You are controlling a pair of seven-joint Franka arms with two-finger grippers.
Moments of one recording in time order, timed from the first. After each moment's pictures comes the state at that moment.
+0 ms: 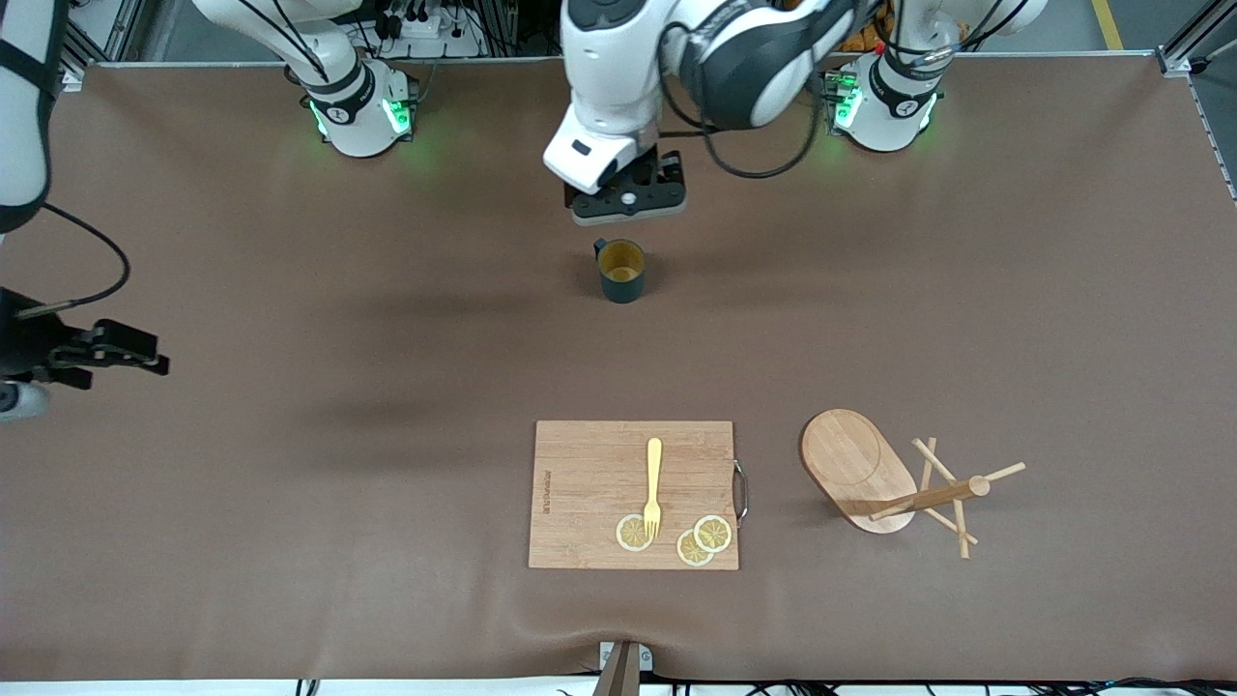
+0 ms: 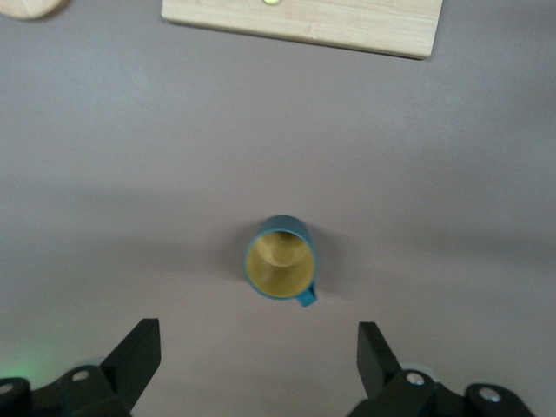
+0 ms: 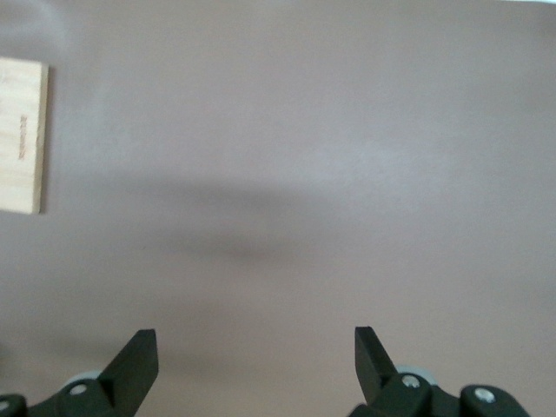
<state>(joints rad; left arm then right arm) -0.69 0.39 -0.30 -1.44 0.10 1.78 -1.16 0.13 0.30 -0.30 -1.38 0.17 1.70 -0.29</state>
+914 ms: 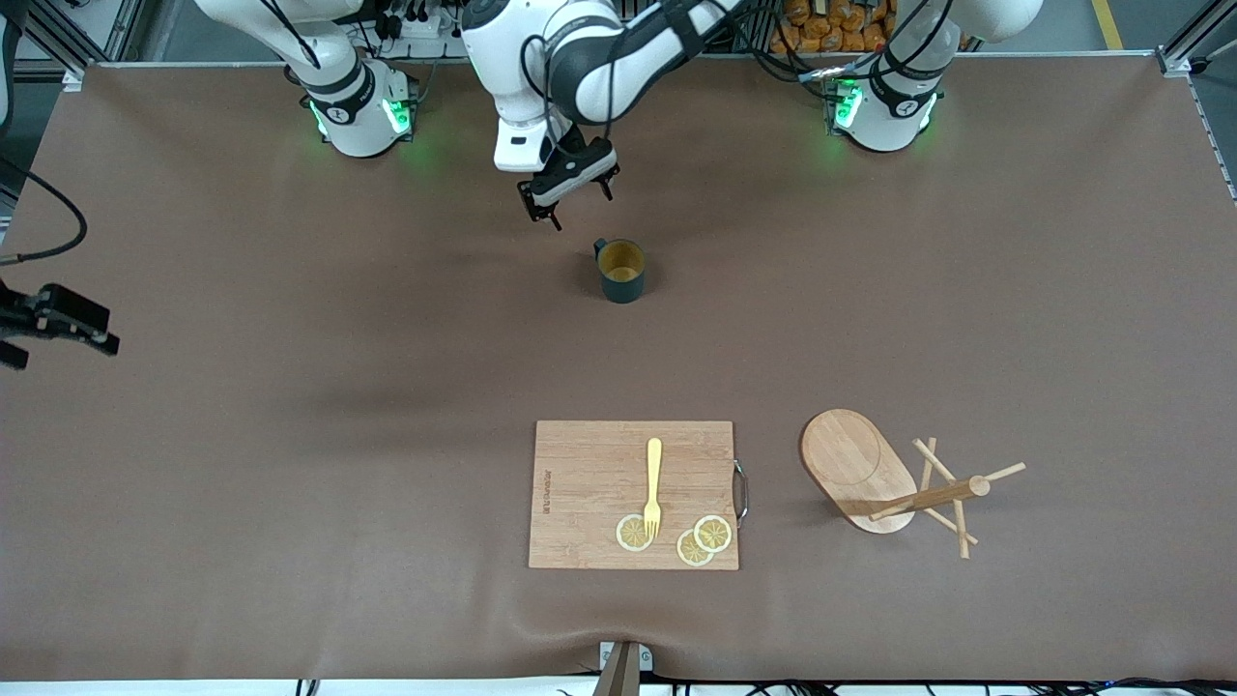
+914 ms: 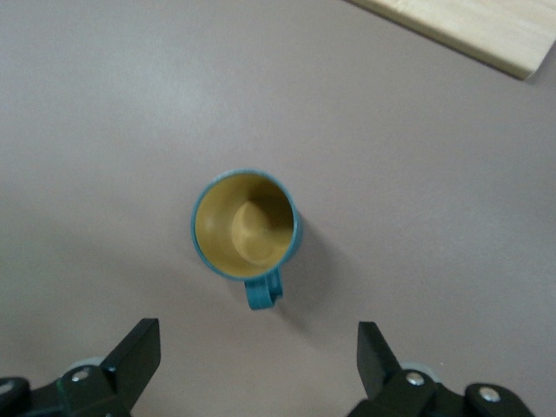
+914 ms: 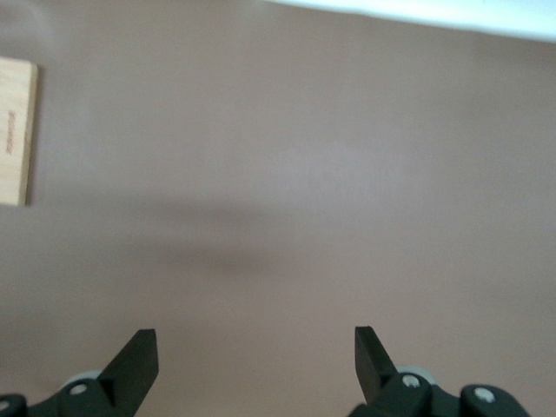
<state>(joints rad) -0.95 0.60 -0.30 -1.44 0.43 1.82 -1.91 0.06 0.20 -0.18 -1.38 0.04 1.60 -0.24</state>
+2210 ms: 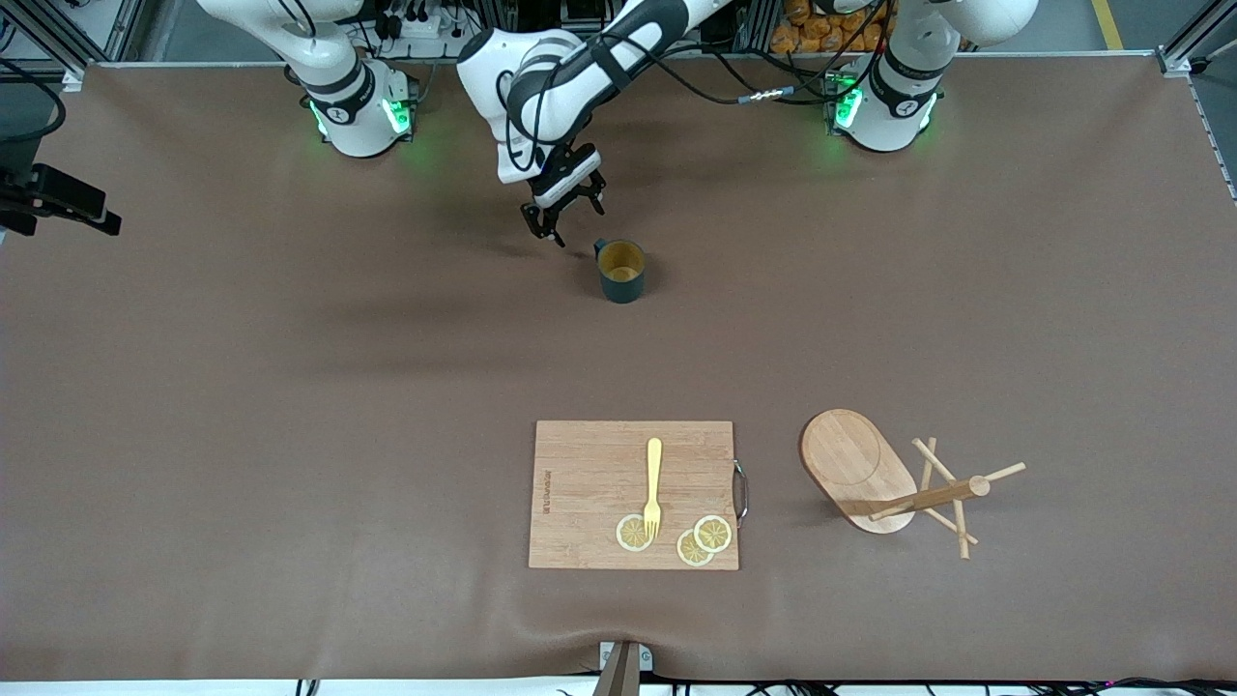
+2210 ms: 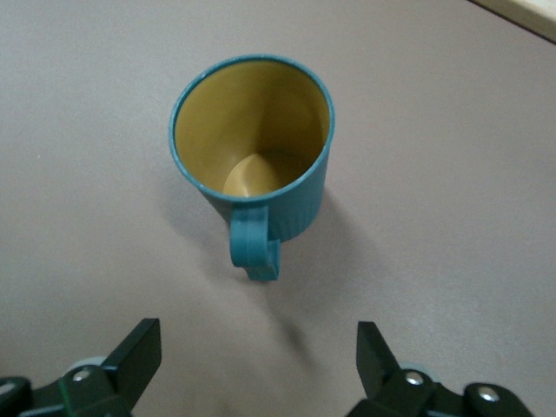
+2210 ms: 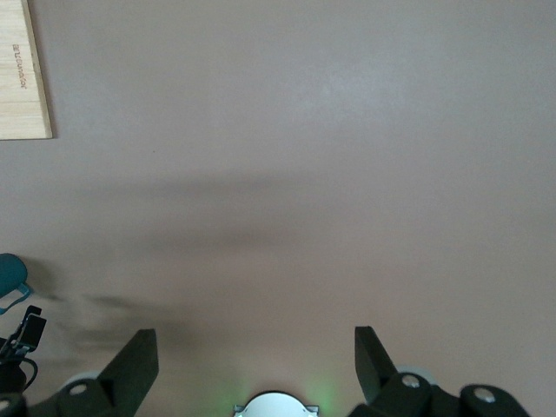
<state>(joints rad) -1.09 0.80 -0.27 -1.40 0.61 1.84 -2.30 0.02 0.02 -0.11 -1.48 0.04 1.38 -0.06</state>
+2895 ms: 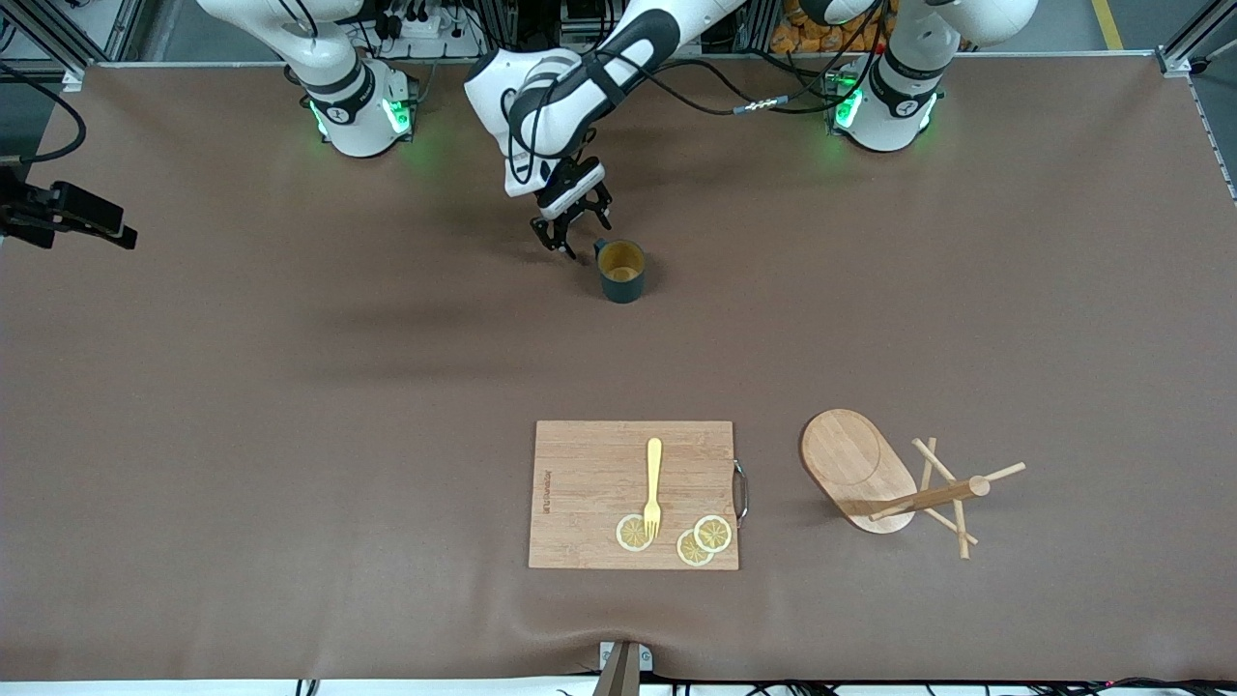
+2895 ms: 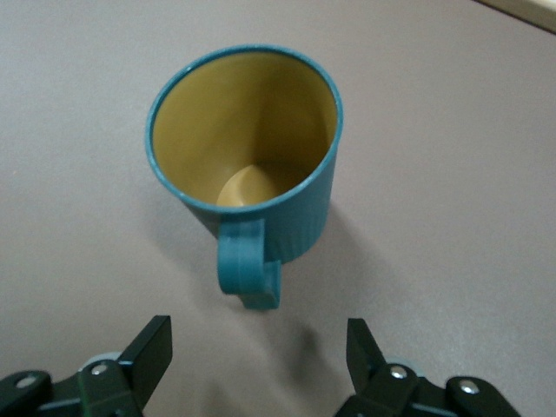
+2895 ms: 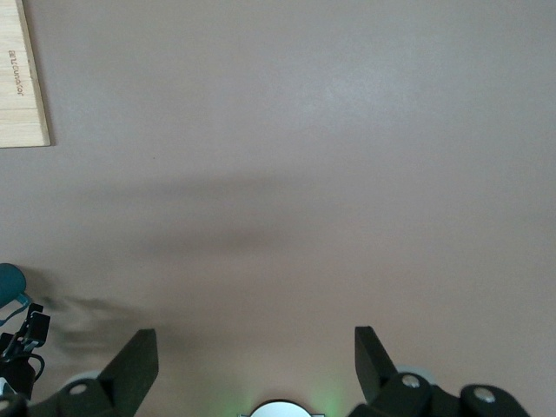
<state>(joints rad) -1.10 0.85 -0.25 -1.40 0.68 1.84 -2.32 0.02 0.02 -0.09 -1.50 0.04 1.42 -0.03</state>
